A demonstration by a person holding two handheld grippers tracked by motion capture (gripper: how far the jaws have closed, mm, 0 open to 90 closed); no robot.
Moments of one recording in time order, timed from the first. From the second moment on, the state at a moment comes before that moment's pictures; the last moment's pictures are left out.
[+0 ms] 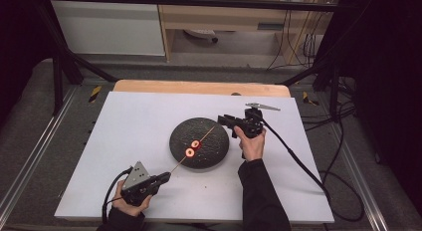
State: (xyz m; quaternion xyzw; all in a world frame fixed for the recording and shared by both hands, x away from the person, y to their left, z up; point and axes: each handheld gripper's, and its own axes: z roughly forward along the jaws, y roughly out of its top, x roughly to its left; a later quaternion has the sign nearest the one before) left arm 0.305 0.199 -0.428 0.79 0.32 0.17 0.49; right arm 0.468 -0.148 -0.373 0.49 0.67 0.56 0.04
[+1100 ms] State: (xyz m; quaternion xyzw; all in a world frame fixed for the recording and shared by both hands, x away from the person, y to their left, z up) left arm 0.310 0.200 -0.431 0.79 0.33 0.16 0.49; right arm 0.466 -0.112 -0.442 0.47 0.75 0.46 0.04
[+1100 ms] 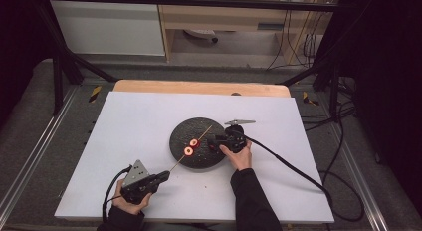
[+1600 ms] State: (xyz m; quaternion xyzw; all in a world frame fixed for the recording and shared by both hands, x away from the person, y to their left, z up) left arm 0.308 0.196 -0.432 0.79 0.33 0.16 0.48; right arm 0.425 -0.126 -0.411 0.42 0.74 0.52 0.04
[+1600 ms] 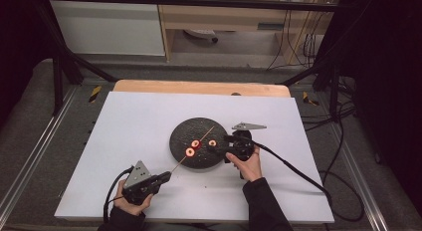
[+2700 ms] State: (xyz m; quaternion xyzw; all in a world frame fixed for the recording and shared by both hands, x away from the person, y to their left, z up) left arm 0.301 0.172 -0.439 0.81 0.30 0.15 0.47; right arm 0.405 -0.120 -0.420 0.42 0.72 0.55 -0.04
